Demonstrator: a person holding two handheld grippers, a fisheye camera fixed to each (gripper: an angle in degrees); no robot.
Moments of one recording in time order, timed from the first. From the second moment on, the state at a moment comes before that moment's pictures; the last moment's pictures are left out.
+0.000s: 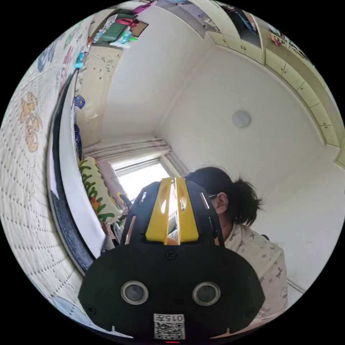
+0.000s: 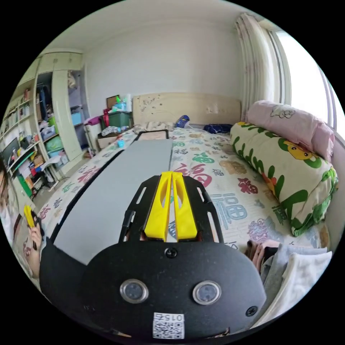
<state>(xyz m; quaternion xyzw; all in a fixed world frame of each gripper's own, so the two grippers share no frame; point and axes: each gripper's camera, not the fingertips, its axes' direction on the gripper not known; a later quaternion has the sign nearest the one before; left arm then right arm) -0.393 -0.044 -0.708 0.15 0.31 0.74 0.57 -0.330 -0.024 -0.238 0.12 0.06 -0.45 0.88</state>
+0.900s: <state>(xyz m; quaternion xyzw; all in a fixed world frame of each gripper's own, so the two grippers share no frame) -0.464 0.031 -0.482 0.27 0.12 0.80 0.52 -0.179 0.185 -0.497 0.10 -0.03 -0.54 0.83</state>
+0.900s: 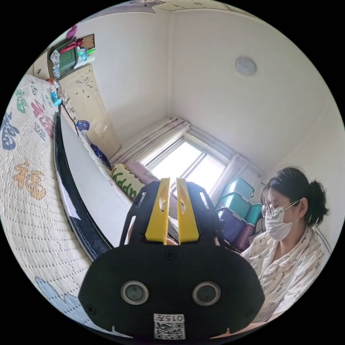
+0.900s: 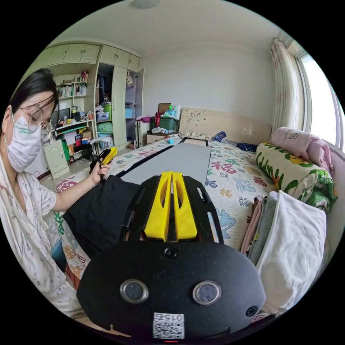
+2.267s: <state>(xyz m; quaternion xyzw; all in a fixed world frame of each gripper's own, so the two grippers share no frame) 0.190 0.257 -0.482 0.00 -0.85 0.50 -0.17 -0.033 -0.236 -0.410 0.22 -0.26 -0.30 0.89</state>
